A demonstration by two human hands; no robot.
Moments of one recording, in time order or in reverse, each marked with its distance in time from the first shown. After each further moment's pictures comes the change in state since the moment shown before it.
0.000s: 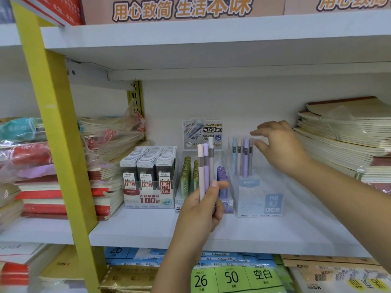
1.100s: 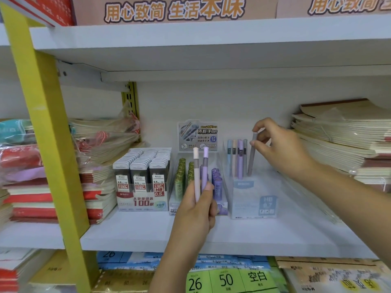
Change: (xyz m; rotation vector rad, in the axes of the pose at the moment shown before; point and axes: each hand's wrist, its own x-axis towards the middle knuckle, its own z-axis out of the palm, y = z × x) left_hand 0.003 -0.002 0.005 -0.045 0.058 0.000; right_hand -0.010 0.008 -0.007 0.268 0.098 -0.051
